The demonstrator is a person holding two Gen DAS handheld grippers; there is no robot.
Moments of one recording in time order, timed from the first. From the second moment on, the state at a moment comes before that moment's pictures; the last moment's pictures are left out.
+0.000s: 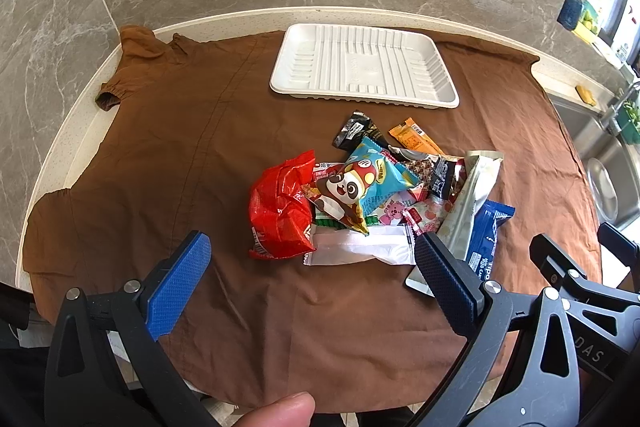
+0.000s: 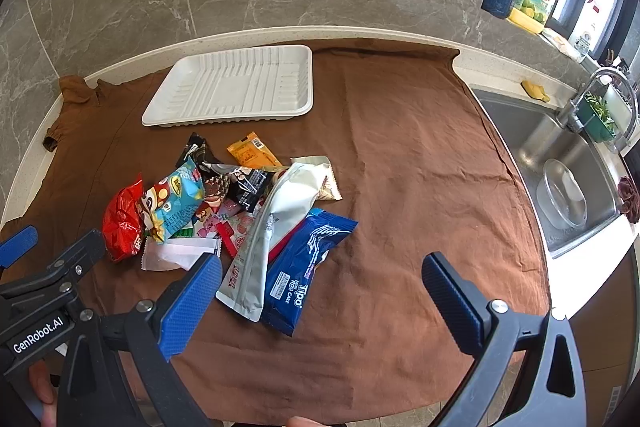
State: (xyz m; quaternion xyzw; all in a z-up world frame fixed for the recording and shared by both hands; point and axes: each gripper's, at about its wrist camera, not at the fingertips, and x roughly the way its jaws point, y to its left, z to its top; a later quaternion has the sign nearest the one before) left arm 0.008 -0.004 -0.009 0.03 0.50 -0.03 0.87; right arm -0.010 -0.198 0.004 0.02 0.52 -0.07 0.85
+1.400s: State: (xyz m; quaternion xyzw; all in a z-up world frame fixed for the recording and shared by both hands) left arm 0.078 0.080 -0.047 -0.05 0.52 -0.23 0.82; right arm 0.050 -0.204 -0.029 0.29 0.54 0.23 0.76
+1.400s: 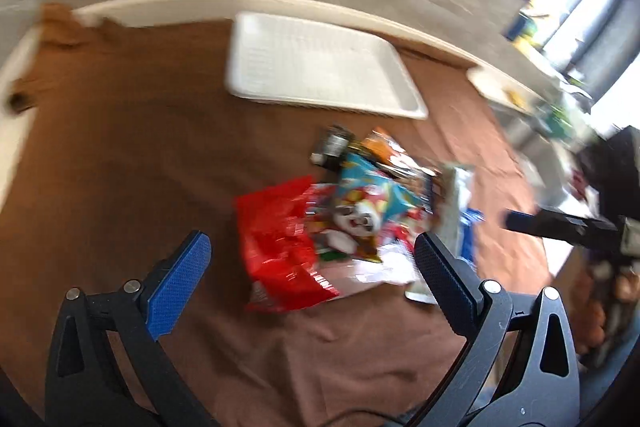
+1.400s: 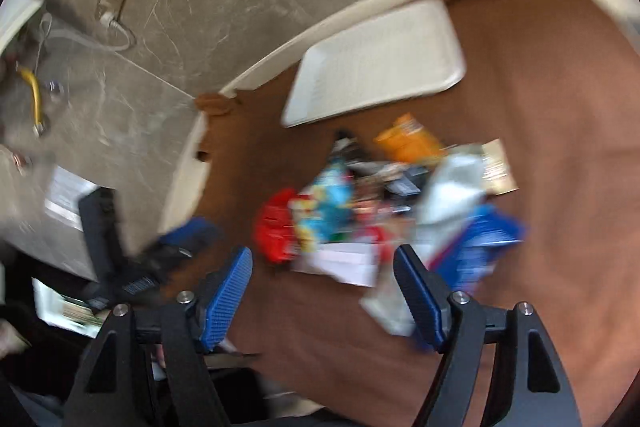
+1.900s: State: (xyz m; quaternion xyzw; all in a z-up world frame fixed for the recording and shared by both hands) left arm 0.131 0.104 -0.117 -0.08 0.60 -0.28 0.74; right arm 0.088 -0.159 -0.091 0.35 0.60 0.11 0.71
